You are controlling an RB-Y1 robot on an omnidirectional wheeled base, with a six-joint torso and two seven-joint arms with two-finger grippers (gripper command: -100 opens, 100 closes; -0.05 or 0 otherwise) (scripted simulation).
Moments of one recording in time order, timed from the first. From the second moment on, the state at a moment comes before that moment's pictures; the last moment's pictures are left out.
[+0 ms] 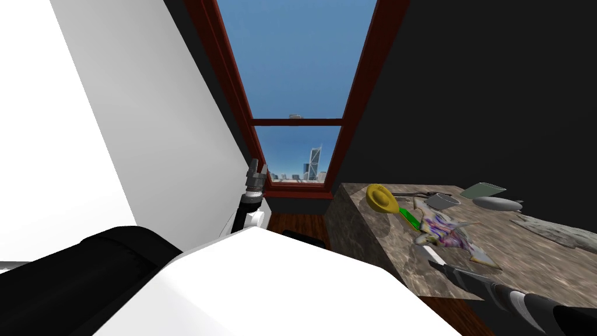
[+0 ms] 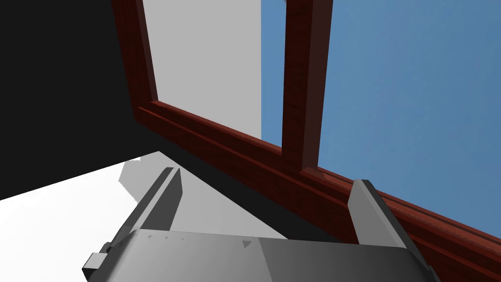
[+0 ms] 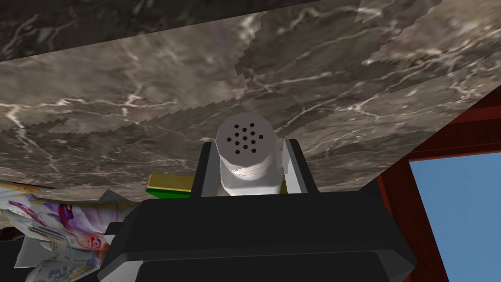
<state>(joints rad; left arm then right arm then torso) 0.49 0.03 0.02 -2.24 -0.08 -0.56 0.04 0.48 -1.63 0.51 -1.31 0.21 -0.44 -0.13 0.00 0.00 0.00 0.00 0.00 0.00</state>
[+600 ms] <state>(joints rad) 0.49 0.03 0.02 -2.24 -0.08 -0.56 0.04 0.51 -1.68 0.52 -1.45 0.18 -0.34 -0.16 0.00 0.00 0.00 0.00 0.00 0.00</state>
